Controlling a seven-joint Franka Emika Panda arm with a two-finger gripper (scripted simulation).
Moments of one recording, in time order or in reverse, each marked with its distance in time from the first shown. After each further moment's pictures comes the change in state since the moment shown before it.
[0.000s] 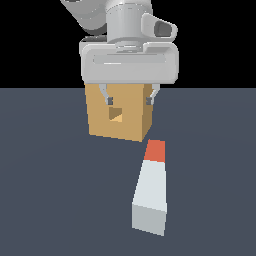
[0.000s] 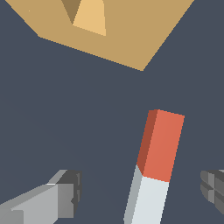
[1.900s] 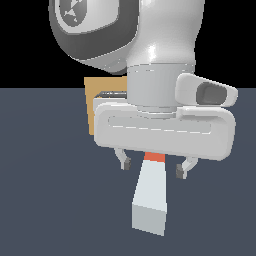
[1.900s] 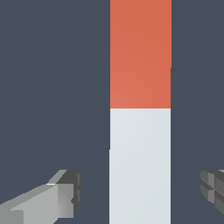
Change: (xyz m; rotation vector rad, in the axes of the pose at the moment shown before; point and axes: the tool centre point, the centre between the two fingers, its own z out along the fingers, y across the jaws) arm -0.112 0.040 0.101 0.002 -0.019 0.233
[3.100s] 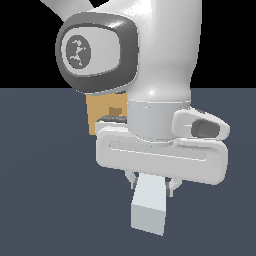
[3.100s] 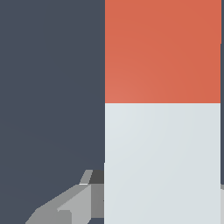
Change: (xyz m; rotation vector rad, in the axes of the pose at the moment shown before) arm -0.001 0.001 0.040 0.002 0.000 0.003
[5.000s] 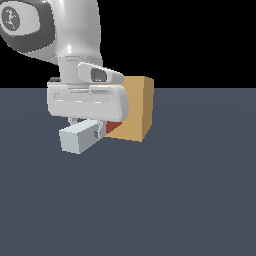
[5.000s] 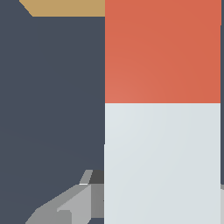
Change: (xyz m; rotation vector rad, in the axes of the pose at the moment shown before) arm 0.070 -0.164 -0.067 0.004 -0.001 0.079
